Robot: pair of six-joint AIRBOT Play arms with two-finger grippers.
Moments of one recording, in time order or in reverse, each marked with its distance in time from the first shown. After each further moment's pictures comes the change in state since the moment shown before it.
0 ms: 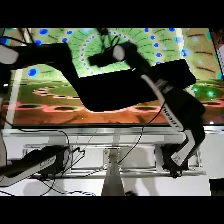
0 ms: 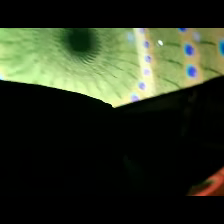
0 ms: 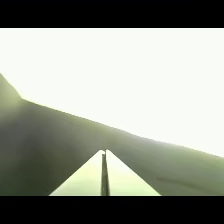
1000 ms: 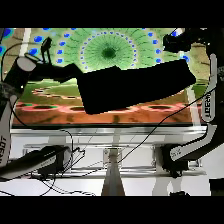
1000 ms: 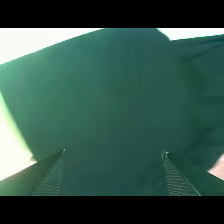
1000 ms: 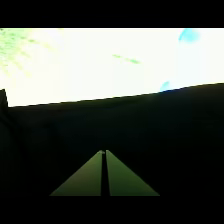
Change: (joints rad) left arm 0.177 -0.046 -0.273 -0.005 -0.076 0.008; right arm -0.539 0.109 0.003 -0.019 0.388 -0.138
